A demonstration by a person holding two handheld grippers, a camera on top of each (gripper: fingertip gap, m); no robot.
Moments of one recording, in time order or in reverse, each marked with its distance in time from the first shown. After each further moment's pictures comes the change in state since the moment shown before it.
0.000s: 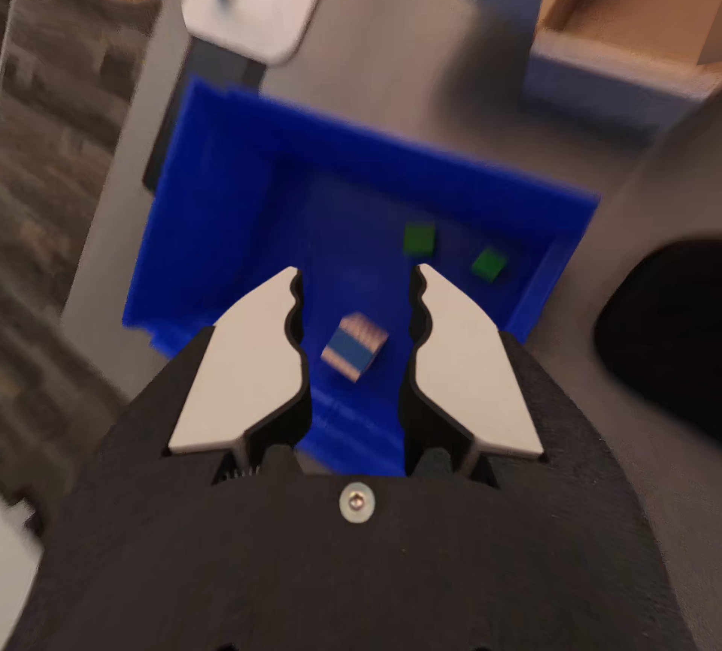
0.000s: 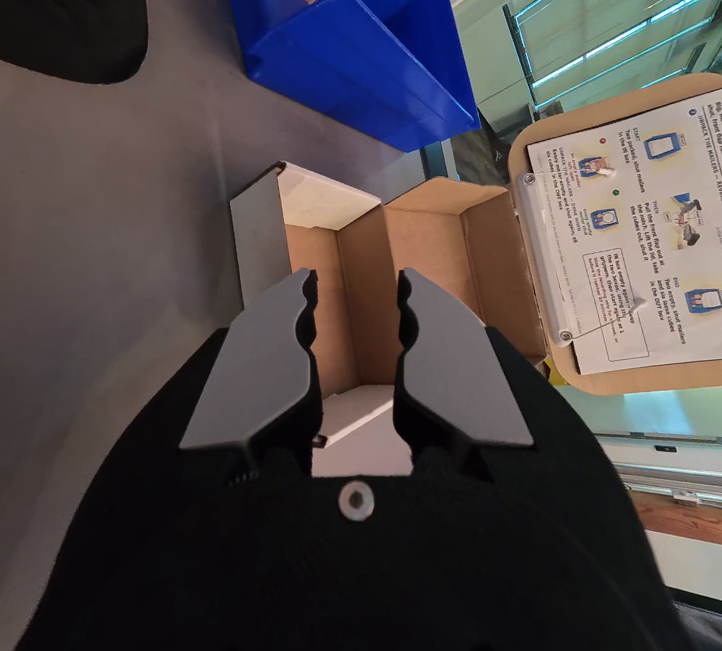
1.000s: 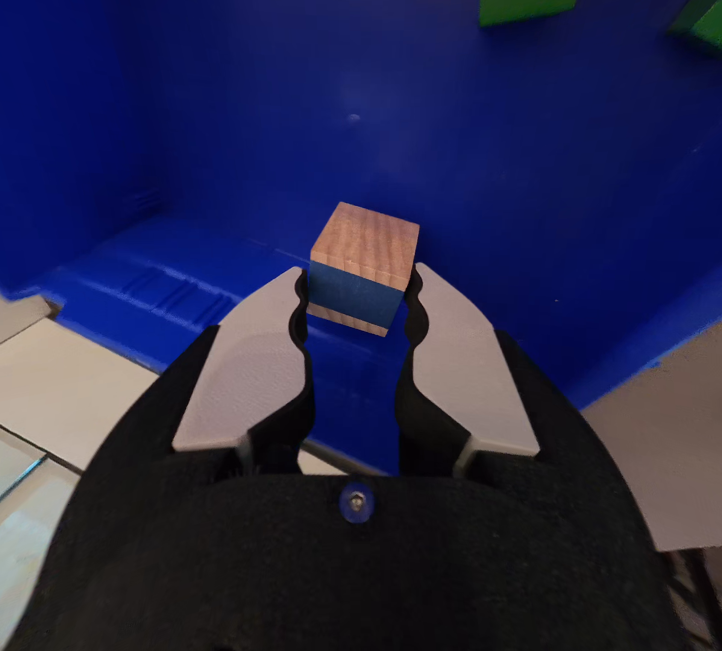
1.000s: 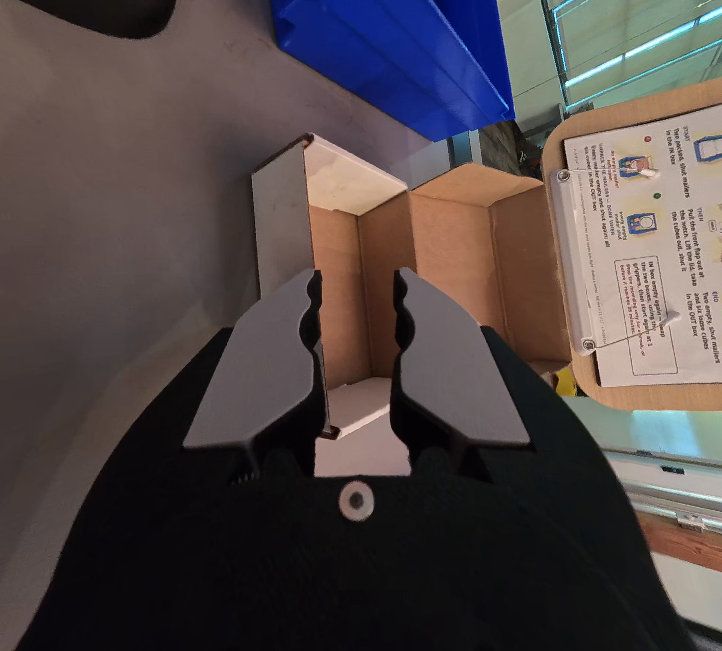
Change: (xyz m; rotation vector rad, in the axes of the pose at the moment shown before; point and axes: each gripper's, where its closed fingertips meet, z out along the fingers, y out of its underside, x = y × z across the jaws) left arm -0.017 0.109 0.063 -0.541 0.038 0.186; right arm -0.013 0.011 0.004 -0.019 -0.069 -0.042
